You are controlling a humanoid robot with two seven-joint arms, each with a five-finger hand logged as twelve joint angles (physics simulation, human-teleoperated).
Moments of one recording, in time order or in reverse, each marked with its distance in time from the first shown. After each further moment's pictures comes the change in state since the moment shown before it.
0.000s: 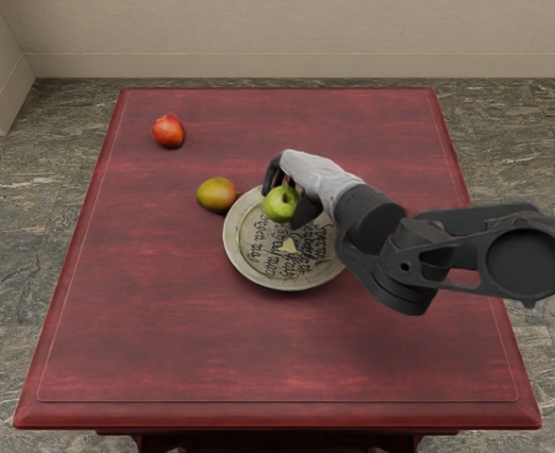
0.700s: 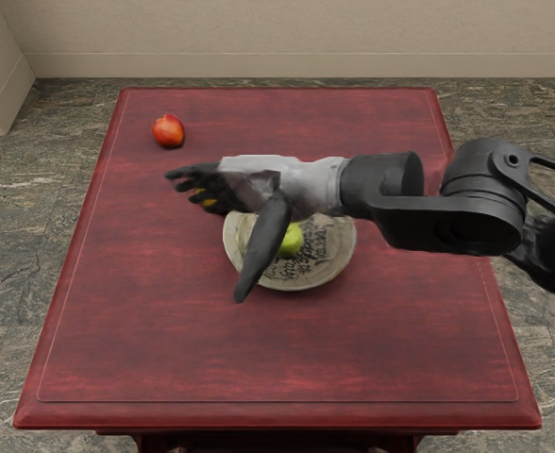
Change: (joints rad) left arm 0.002 0.000 0.000 0.000 0.000 0.000 0.000; right arm -0.374 -0.092 0.829 0.122 0.510 0.707 0.000
